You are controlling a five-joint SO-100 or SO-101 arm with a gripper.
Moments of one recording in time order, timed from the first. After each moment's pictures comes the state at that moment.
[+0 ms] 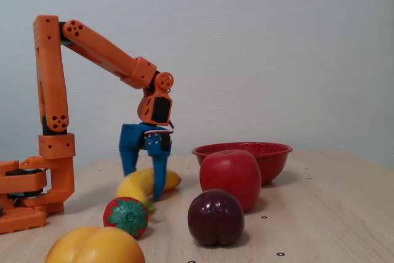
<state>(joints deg) 23.6 94.2 120.8 76.6 -39.8</state>
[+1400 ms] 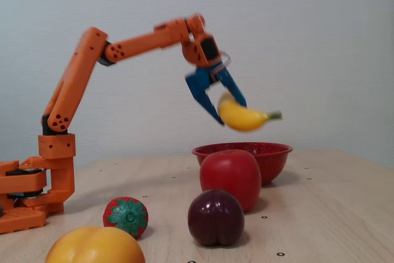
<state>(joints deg) 27.6 63.1 43.2 82.4 -22.4</state>
